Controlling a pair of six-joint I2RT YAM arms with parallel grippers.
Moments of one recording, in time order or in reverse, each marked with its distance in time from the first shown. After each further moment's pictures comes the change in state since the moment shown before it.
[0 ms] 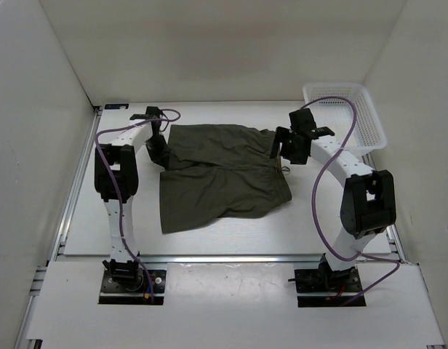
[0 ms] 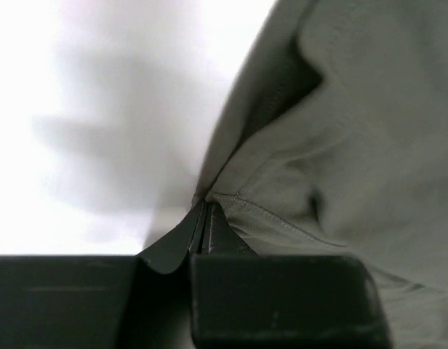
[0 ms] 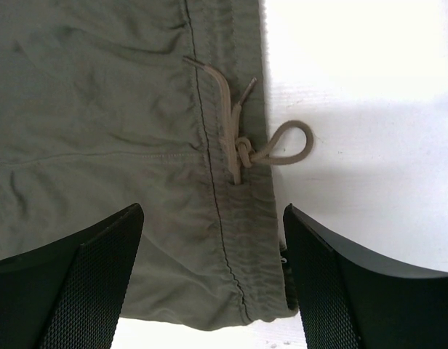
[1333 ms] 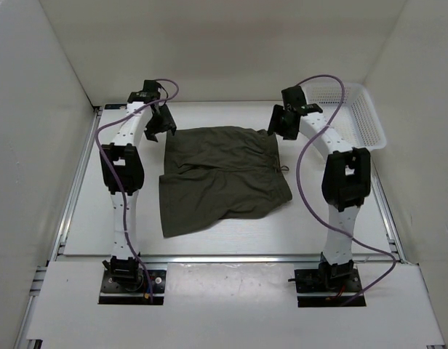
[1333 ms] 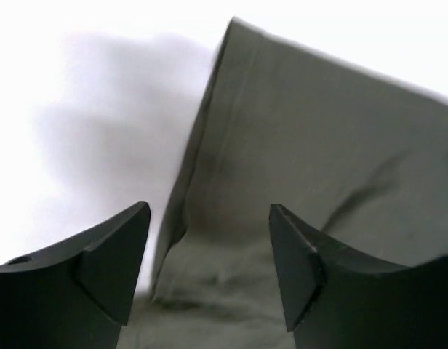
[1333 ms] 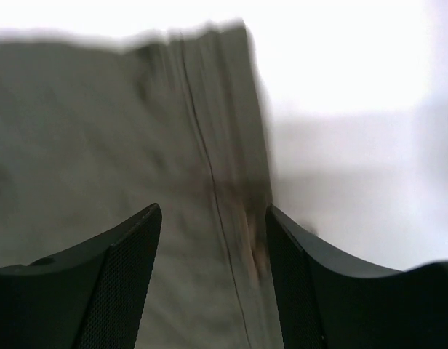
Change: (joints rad) left arm 0.002 0.134 0.460 -0.125 -0.078 0.000; right arm -0.009 0.272 0.372 -0.064 0.056 -0.005
